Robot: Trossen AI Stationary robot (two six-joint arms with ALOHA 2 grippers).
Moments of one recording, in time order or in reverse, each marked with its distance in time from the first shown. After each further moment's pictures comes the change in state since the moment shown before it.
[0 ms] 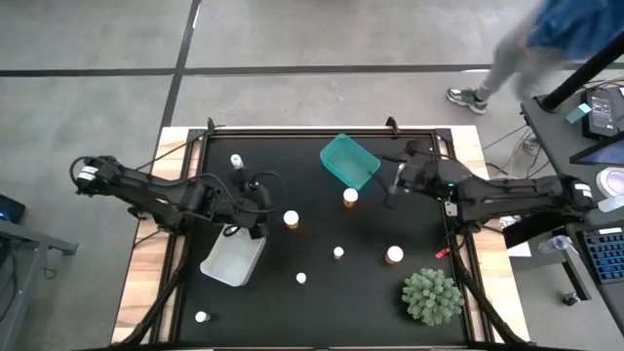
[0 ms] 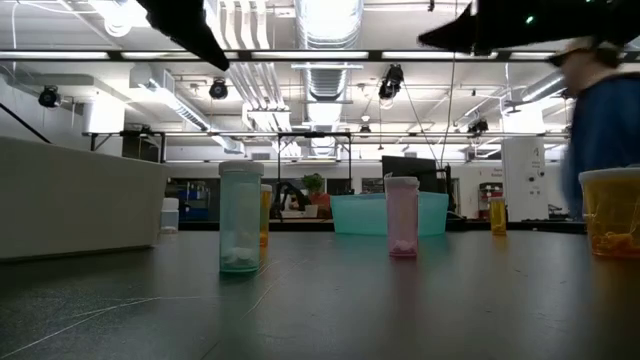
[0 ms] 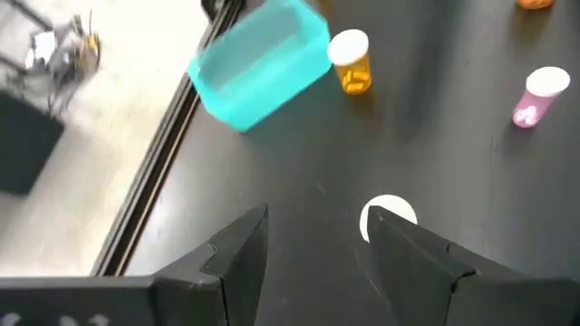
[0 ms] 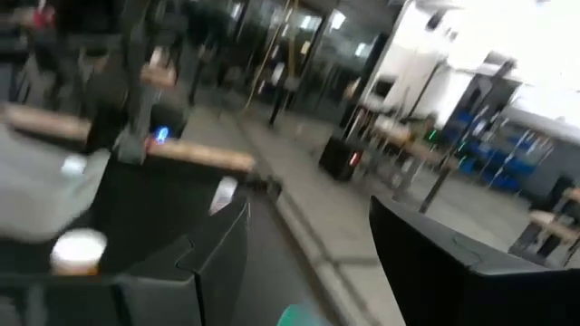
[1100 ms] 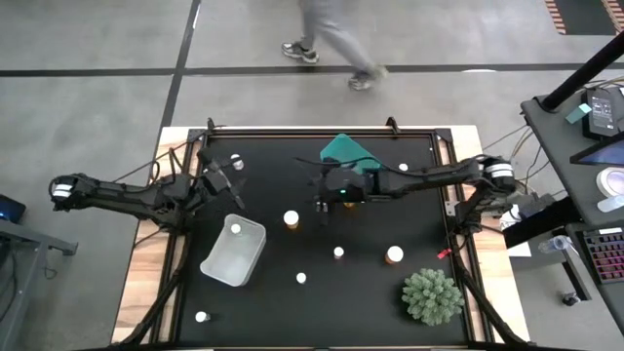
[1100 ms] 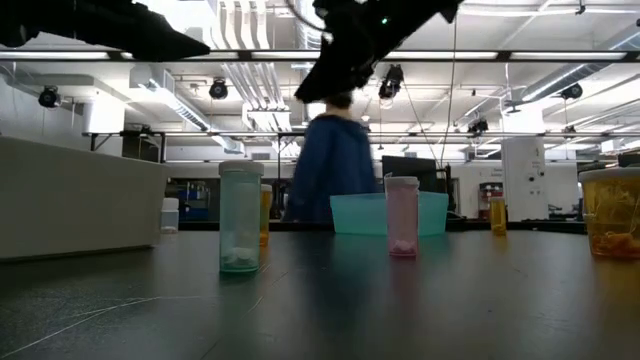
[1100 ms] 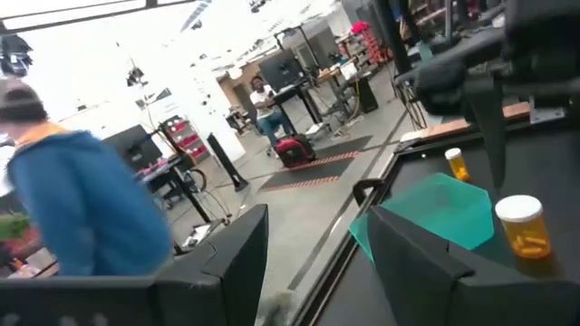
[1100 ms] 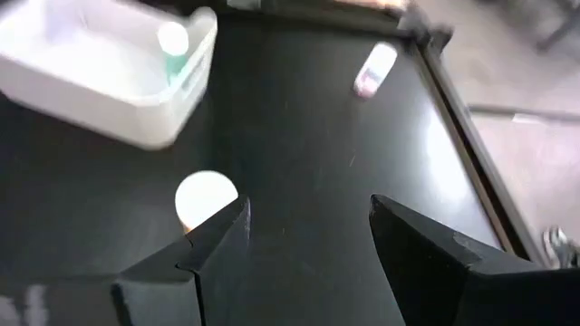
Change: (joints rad) left arm 0.187 -0.606 -0.701 1.063 -0.072 0.713; right arm 0.108 0.860 0.837 -0.652 -0.052 0.257
